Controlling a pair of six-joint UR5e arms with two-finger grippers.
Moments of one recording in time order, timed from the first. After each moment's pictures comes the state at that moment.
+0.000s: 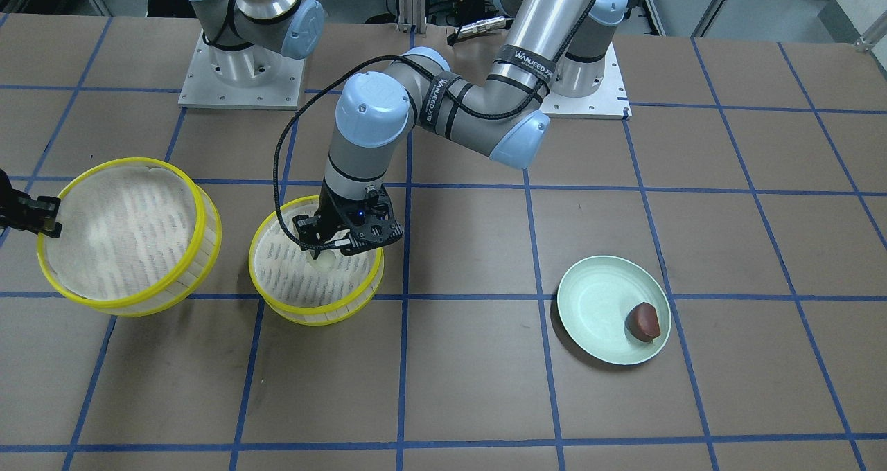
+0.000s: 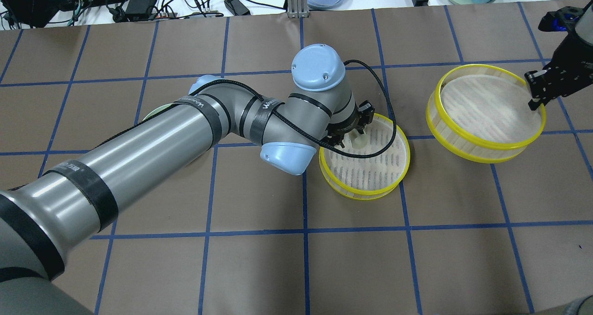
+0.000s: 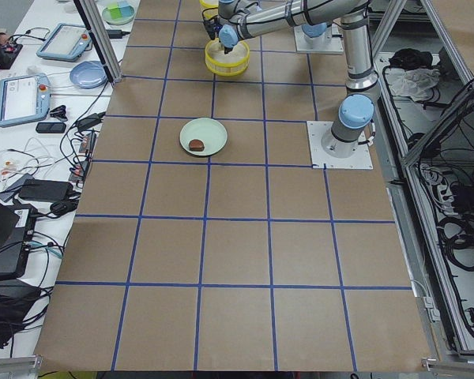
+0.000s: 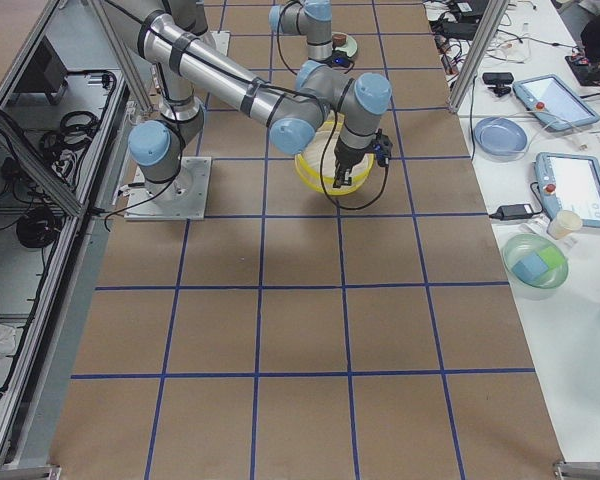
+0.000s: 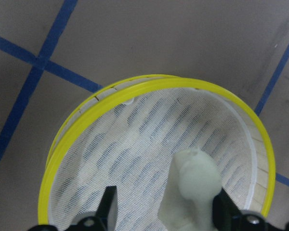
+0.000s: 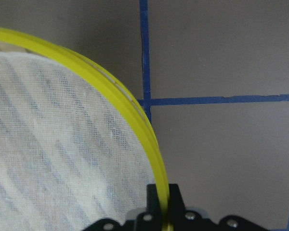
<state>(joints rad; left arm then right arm) -2.07 -2.05 -1.65 -0.79 1.38 -1.02 1.14 -1.36 1.65 -1.73 -1.63 -0.39</state>
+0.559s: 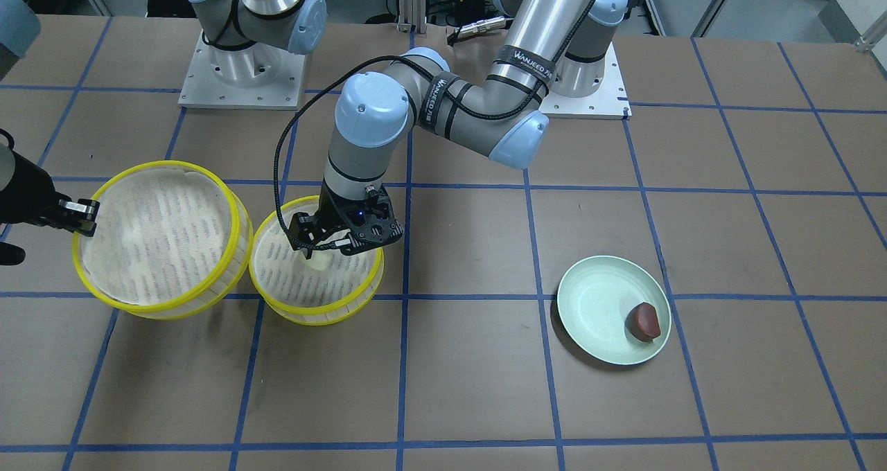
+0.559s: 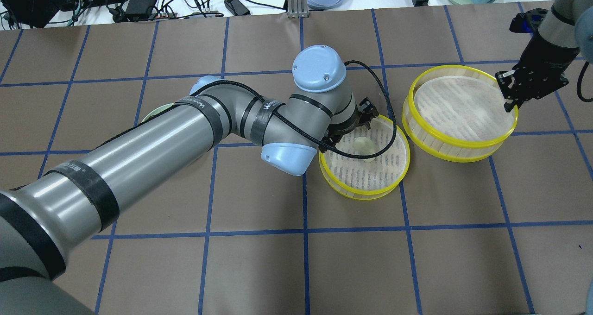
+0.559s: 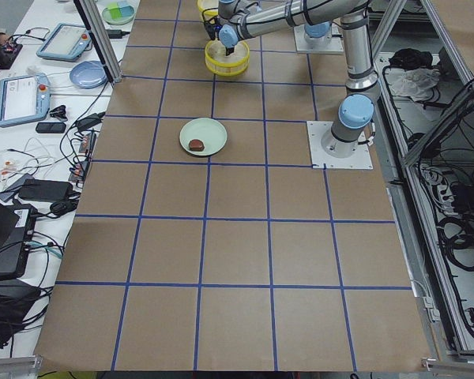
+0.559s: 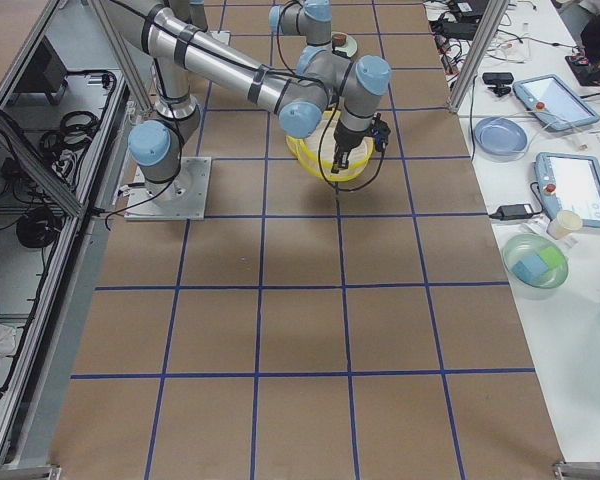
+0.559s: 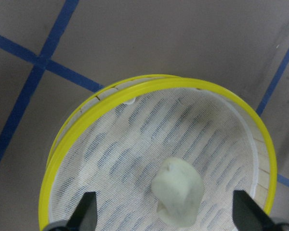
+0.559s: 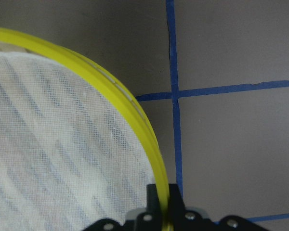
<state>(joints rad) -2.08 -2.05 -1.65 -0.79 1.38 -1.02 1.21 -1.37 1.65 -1.71 -1.64 -0.26</state>
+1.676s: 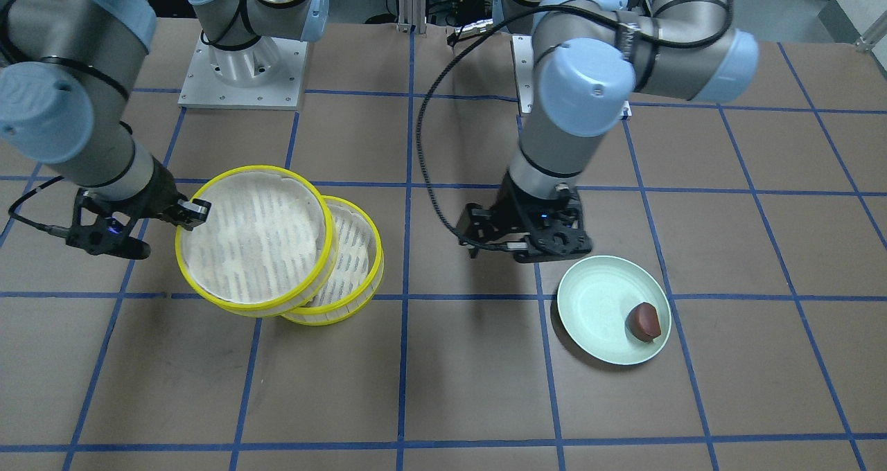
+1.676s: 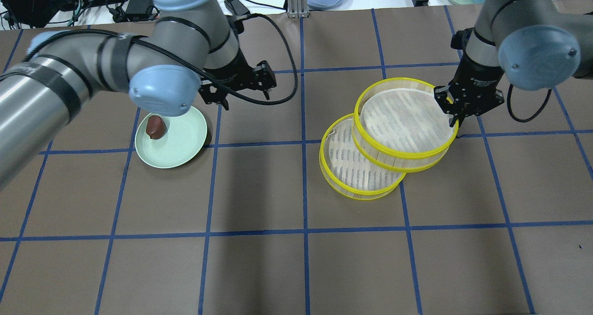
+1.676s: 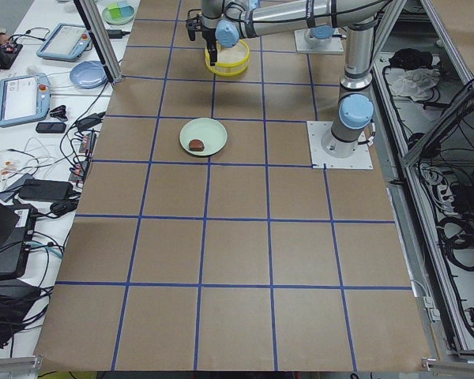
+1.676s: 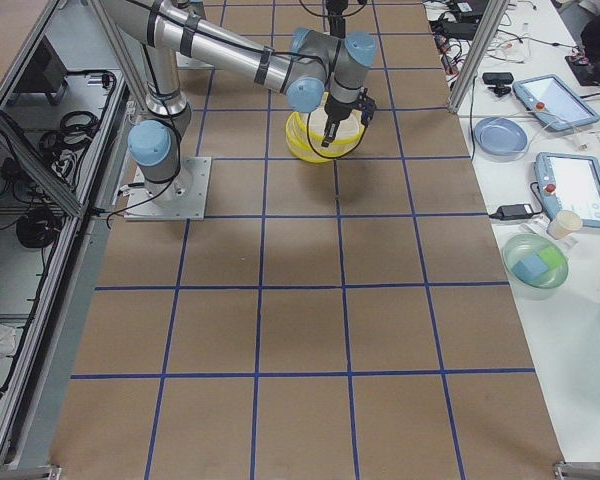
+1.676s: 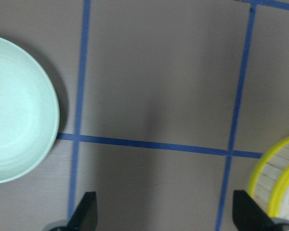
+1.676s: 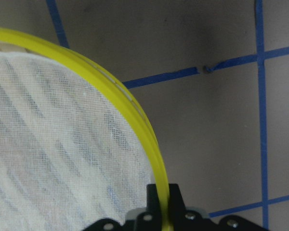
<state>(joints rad) -1.68 -1.80 -1.65 -1.22 1.50 -0.24 1.45 -1.41 1.76 -1.76 -1.62 0.09</state>
